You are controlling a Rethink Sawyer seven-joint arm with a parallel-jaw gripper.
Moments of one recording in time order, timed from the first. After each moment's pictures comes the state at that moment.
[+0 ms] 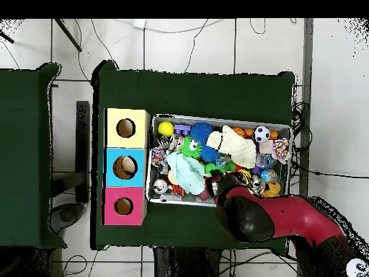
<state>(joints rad) -0.99 -0.92 0.70 2.11 -0.54 0.31 1.57</state>
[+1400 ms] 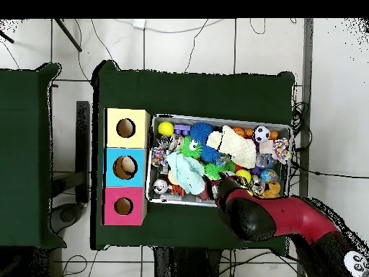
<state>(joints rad) -1.05 -0.79 0.72 2.11 -0.59 0.30 1.57</state>
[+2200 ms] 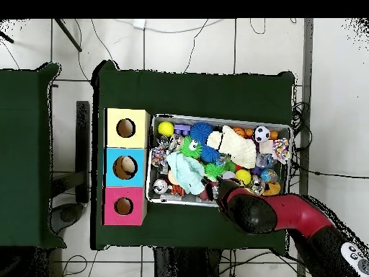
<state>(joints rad) -1.07 -0.68 0.71 2.06 -0.59 0.36 1.57</state>
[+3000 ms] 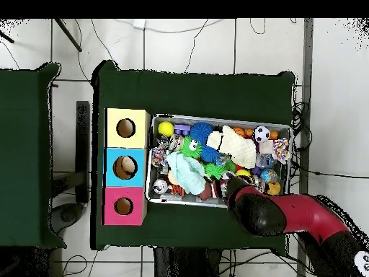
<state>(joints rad) -1.08 -0.82 0.73 2.06 -0.57 0.40 1.57</state>
